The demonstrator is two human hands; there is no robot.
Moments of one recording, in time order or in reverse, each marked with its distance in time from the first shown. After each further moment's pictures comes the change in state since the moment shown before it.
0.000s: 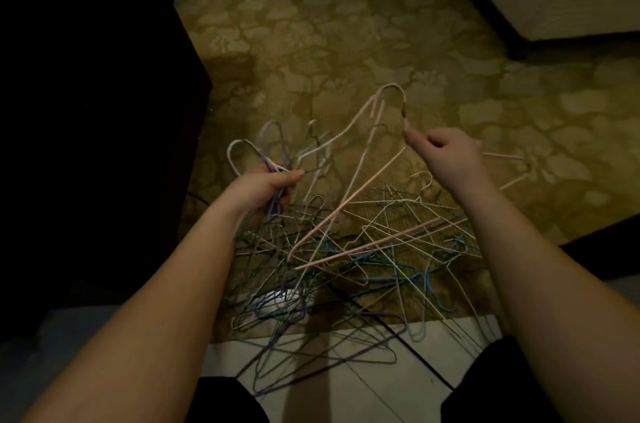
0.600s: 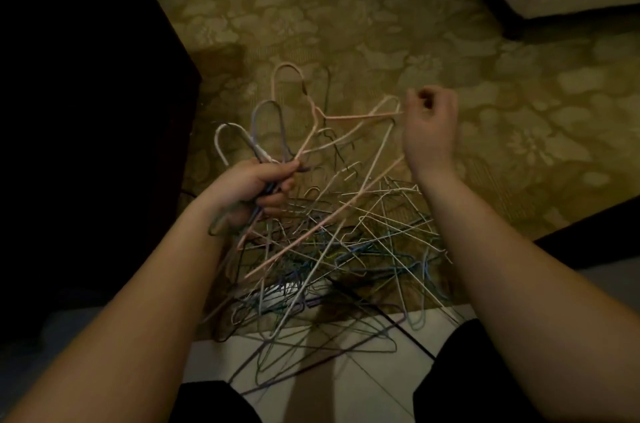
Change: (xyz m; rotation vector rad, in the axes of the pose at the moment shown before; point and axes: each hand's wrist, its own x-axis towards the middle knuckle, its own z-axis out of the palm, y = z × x) left_hand -0.014 0.015 0.006 -0.096 -0.360 -0.044; right_hand 0.014 -0.019 0.032 0.263 0.406 0.011
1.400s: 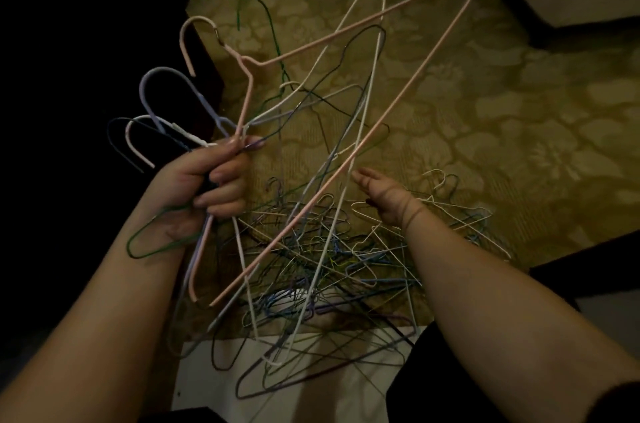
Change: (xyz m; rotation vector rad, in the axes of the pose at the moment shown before) left_hand -0.073 0.041 -0.004 -0.497 -0.372 0.174; right_hand -0.029 0.074 0.074 0.266 -0.797 0.717
